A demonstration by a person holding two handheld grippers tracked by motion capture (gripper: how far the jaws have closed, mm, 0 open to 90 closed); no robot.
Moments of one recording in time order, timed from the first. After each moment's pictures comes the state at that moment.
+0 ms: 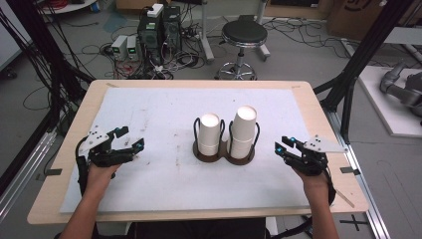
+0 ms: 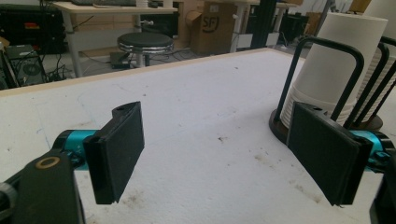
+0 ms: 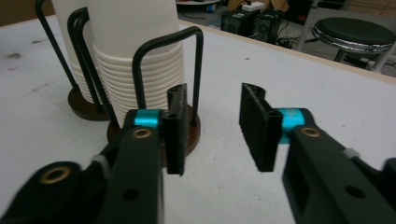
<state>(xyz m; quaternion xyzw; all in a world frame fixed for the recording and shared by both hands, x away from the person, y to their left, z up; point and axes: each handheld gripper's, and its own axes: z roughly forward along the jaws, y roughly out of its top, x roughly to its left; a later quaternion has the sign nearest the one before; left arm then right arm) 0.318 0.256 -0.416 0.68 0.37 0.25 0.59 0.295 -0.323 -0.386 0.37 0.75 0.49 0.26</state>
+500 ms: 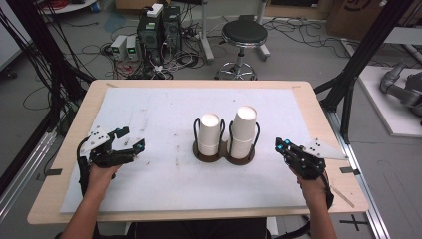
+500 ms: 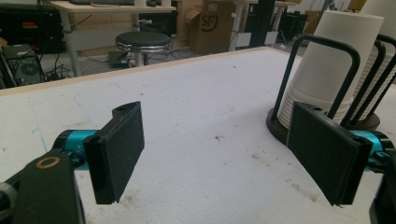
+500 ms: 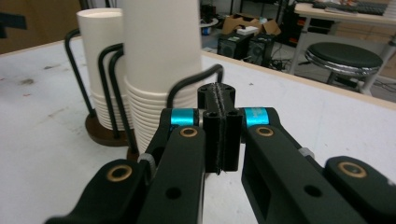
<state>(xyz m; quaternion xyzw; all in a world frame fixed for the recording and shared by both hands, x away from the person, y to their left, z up) 0.317 0.252 -0.416 0.68 0.36 0.25 0.59 0.277 -0.304 -0.374 0.36 0.72 0.52 0.28</state>
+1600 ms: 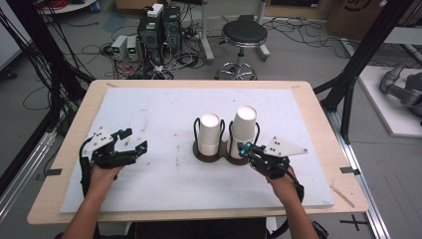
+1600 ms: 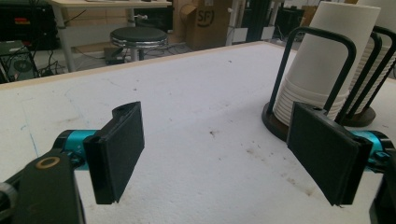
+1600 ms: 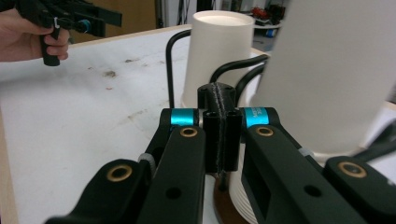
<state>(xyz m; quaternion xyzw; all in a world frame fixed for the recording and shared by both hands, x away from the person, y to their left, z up) 0.317 0.248 -0.419 0.69 0.36 0.24 0.58 0.288 -0.223 -0.378 0.26 0.77 0.54 0.21</state>
